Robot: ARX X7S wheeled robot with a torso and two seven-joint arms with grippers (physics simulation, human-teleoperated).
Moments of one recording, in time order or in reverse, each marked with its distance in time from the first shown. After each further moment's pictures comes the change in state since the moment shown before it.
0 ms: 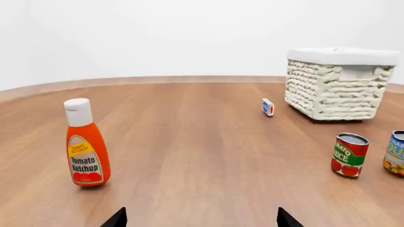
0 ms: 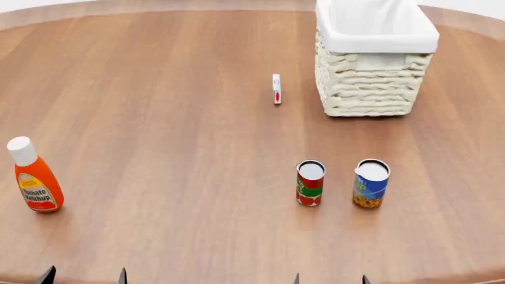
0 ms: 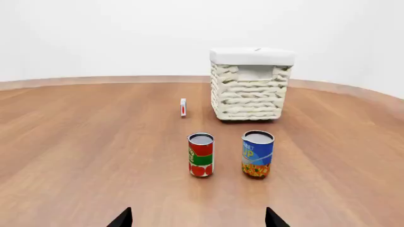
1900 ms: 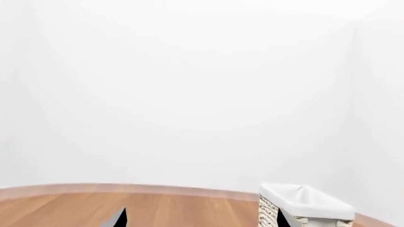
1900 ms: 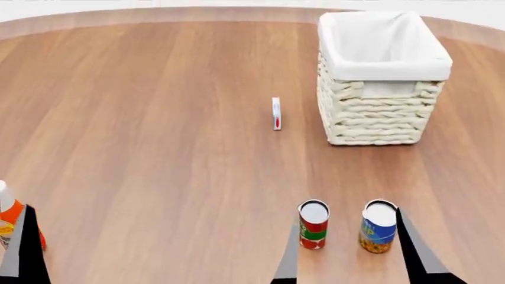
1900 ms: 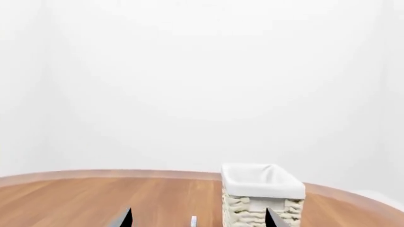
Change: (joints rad) left arm 0.140 -0.190 -0.040 0.921 -0.342 -0.365 -0.136; right arm -0.059 0.180 -0.084 -0.986 0.151 0.585 0.168
